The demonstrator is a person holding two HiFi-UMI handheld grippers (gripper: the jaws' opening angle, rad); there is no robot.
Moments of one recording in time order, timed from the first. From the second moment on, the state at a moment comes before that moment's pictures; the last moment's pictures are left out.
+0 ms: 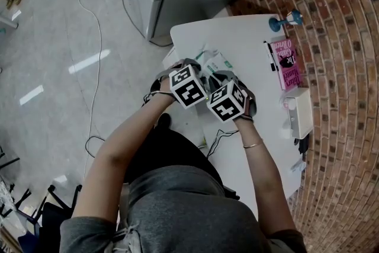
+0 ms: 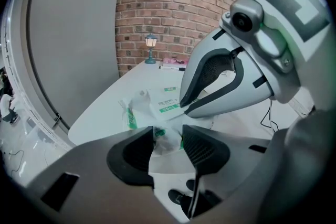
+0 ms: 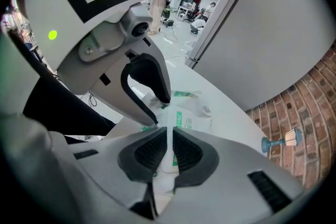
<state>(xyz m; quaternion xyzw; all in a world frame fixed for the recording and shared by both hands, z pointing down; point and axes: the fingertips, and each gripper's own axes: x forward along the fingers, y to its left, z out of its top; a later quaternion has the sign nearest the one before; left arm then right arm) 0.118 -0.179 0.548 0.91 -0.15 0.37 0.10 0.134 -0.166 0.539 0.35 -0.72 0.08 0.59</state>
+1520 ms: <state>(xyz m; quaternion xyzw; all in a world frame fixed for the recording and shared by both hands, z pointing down) 0.119 -0.181 0.547 0.91 -0.15 0.37 0.11 0.140 -0.174 0.528 0.32 -0.76 0.19 0.54</state>
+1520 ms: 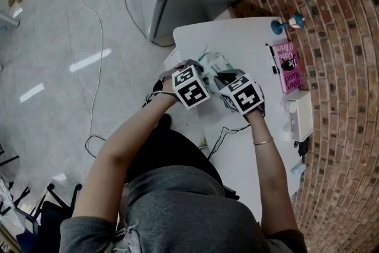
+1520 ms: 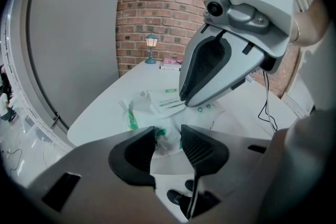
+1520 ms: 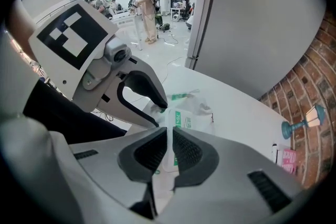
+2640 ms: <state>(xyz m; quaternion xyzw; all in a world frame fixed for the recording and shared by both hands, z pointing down) 0.118 -0.180 0.549 0.91 -0.15 0.38 0.10 0.194 -0.218 0.501 0.38 -0.73 0.15 0.54</state>
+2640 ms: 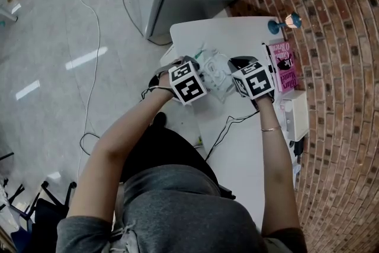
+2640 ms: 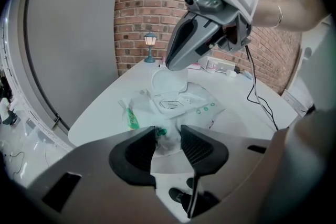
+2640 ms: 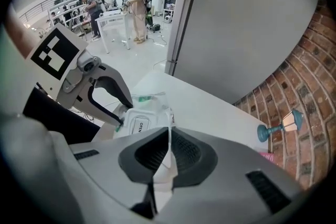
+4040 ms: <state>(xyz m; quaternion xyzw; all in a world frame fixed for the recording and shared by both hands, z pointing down) 0.119 -0.182 0.549 0.91 -0.15 0.37 0.10 0.213 -0.244 0.558 0.43 -0.67 0.06 0.61</state>
